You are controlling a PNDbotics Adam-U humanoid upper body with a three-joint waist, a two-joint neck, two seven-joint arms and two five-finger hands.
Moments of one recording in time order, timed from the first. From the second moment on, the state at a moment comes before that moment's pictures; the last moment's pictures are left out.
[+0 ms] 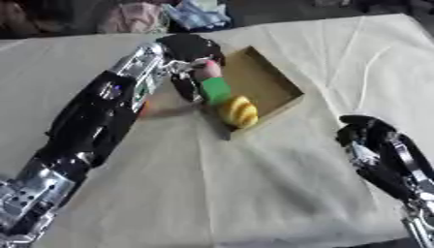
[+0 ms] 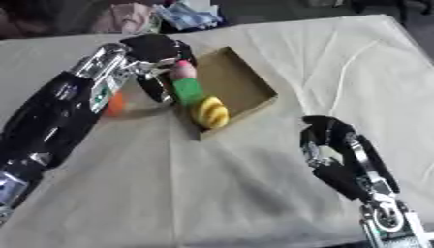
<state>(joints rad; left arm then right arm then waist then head) -0.95 0.31 -0.32 -1.06 -1.17 -0.26 -0.42 -0.13 -0.21 0.18 -1.77 0.22 -0.08 0.11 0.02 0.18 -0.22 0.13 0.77</state>
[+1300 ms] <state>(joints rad) -0.85 0.62 -0.29 -1.16 -0.81 -0.23 -0.72 -0.13 -0.21 0.17 -1.76 0.22 -0.08 0.10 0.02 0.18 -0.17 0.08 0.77</state>
